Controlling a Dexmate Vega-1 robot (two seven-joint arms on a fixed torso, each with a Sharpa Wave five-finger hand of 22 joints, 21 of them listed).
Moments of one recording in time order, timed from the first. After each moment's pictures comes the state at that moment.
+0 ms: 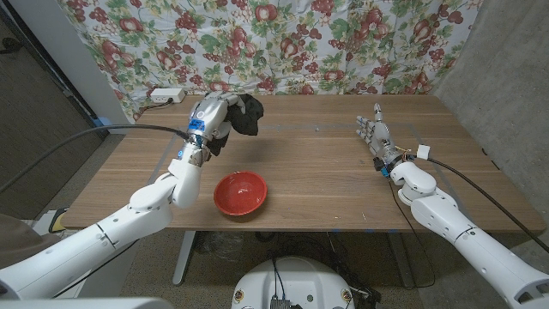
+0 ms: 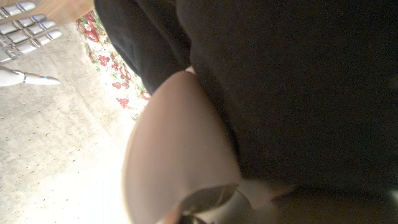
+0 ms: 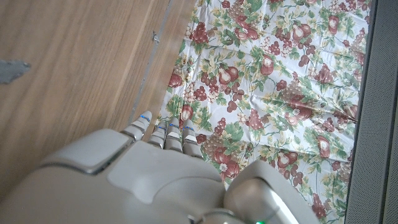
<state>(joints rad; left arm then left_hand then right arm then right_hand) 1.01 0.94 0.52 -1.95 0.66 0.16 0.76 1.65 0.03 0.50 -0.21 0.44 0.71 -0.14 0.98 0.68 0.71 -0.21 0.82 0.59 0.51 -0.04 0.83 0.43 0.35 0.03 0.98 0.29 -0.98 -0.61 -0.33 -1.49 0.64 0.23 -0.02 0.06 0.09 -0.18 0.10 0.36 0.15 0.08 0.19 0.18 0.10 0.08 0.22 0.18 -0.04 0.02 0.19 0.18 -0.01 0.06 0.20 0.17</state>
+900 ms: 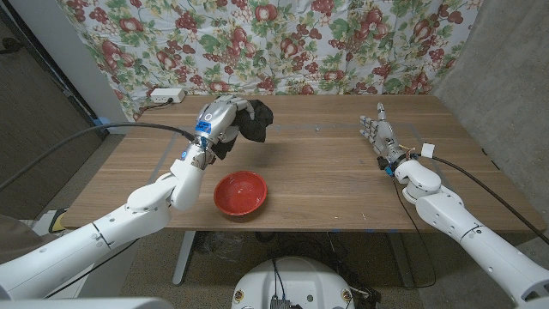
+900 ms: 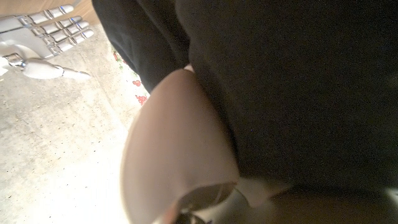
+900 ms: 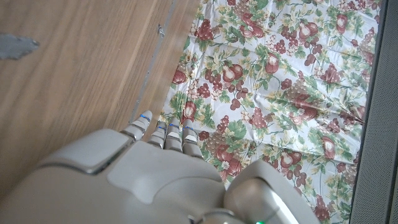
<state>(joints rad) 1.01 0.98 0.55 -1.98 0.66 0.11 0.72 1.65 0.03 0.49 -0.20 0.44 0.71 -0.14 0.98 0.68 0.72 -0.20 0.82 0.59 0.52 -0.04 0.83 0.43 0.35 0.03 0.98 0.29 -0.98 -0.64 -0.32 -1.51 0.65 0.19 -0.03 0.06 0.09 -0.17 0.10 0.36 0.15 0.08 0.19 0.18 0.10 0.08 0.22 0.18 -0.04 0.02 0.19 0.18 0.00 0.05 0.20 0.17</state>
